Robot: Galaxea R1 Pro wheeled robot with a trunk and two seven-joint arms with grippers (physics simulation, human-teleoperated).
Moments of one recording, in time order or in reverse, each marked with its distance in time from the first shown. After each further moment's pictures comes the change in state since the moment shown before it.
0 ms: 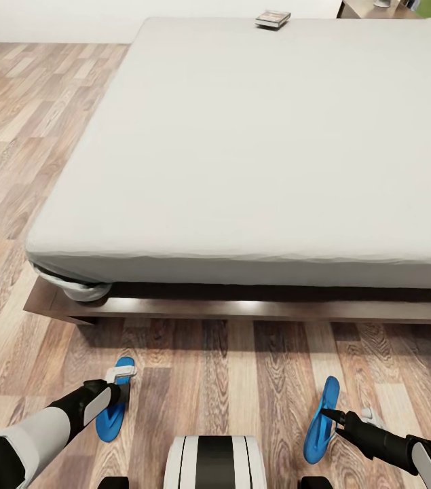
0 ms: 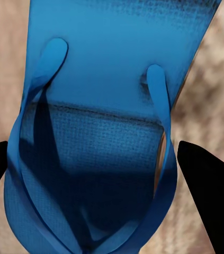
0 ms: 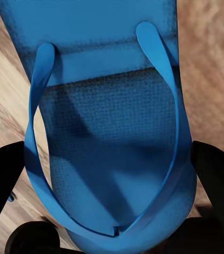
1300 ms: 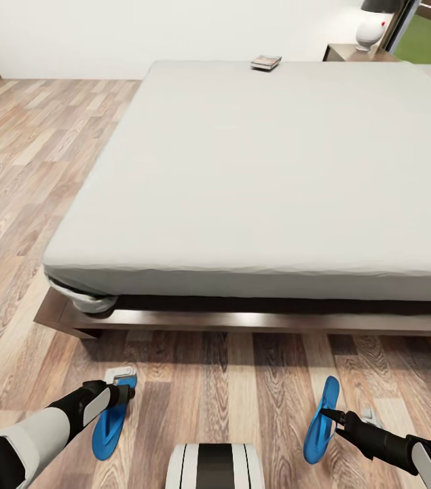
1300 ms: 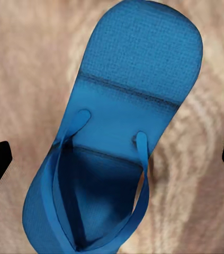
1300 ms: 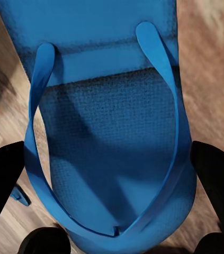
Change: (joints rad) left arm 0.000 0.000 0.002 0.008 0.000 0.001 0.001; right arm 0.000 0.000 0.000 0.000 -0.002 0.001 0.000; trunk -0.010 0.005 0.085
